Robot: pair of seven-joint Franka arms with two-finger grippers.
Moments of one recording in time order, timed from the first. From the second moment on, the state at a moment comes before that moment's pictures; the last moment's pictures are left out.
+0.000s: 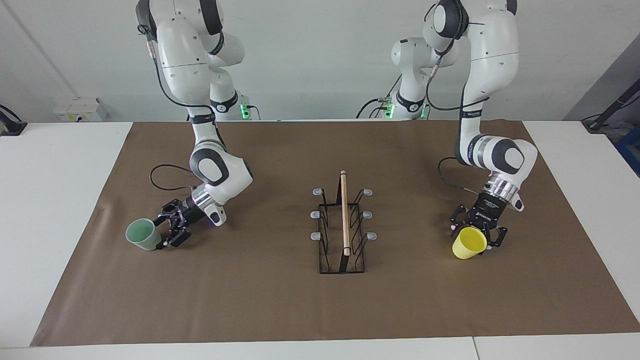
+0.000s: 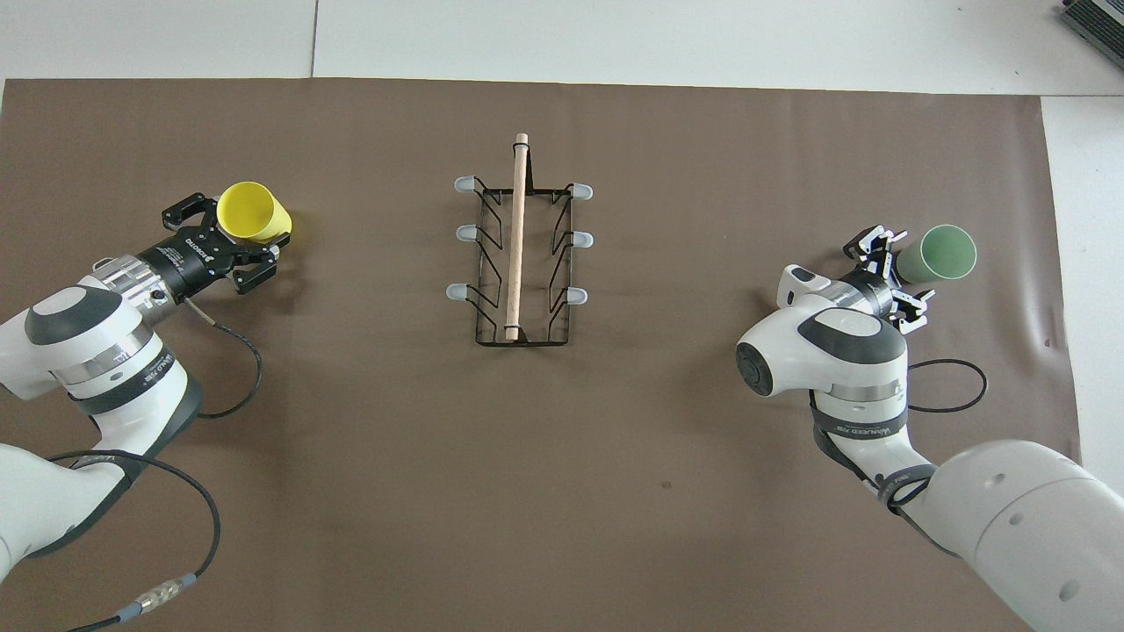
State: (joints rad) left arm -0.06 0.42 0.15 -2.01 -1.79 2.40 -0.71; right arm 0.08 0.47 0.04 -2.08 -1.70 2.05 -0.48
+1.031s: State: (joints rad) left arm -0.06 0.35 0.15 -1.89 -1.39 2.40 -0.35; right arm 0.00 0.47 0.04 -2.09 -1.84 2.13 -0.41
